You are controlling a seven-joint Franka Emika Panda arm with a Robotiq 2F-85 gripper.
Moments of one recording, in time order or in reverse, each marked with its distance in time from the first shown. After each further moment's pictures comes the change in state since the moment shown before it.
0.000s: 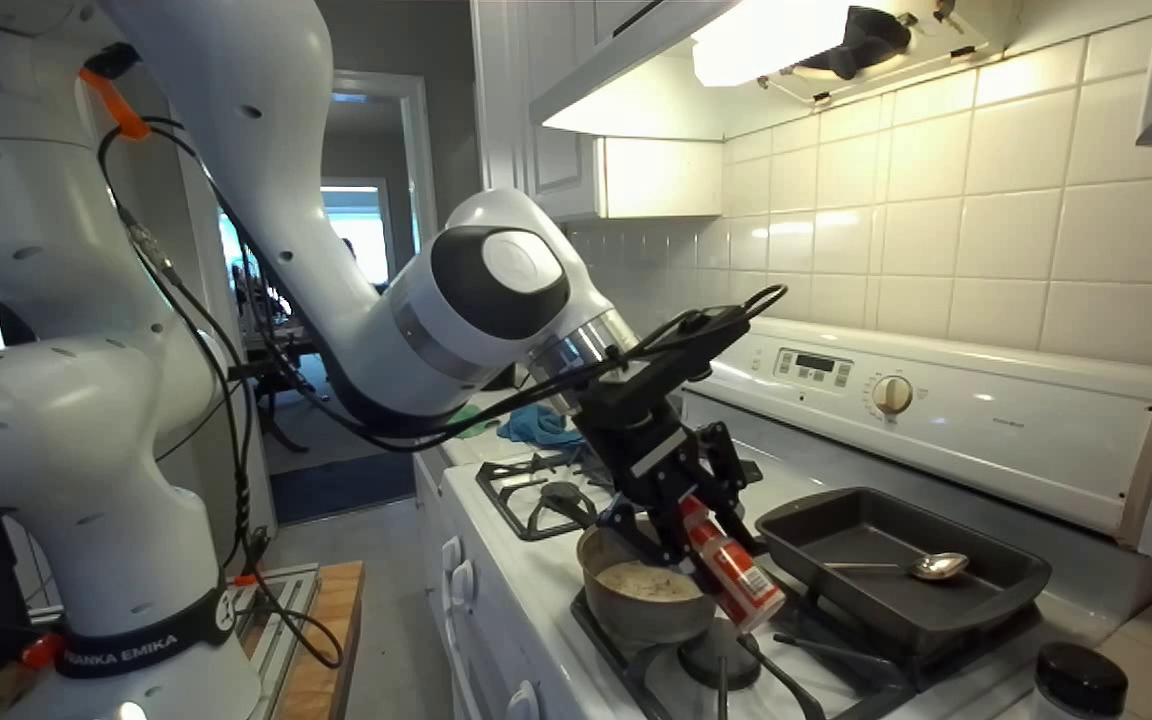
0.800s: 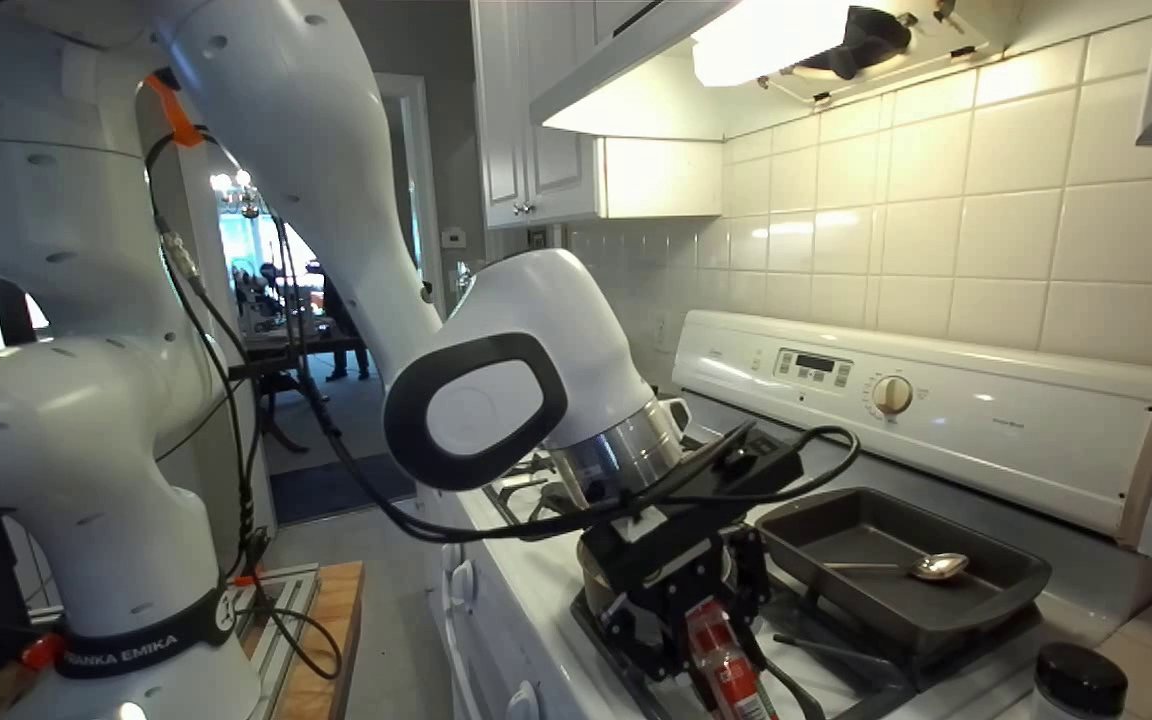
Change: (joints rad) arm -0.002 0.186 -0.076 -0.030 0.653 0.155 -0.438
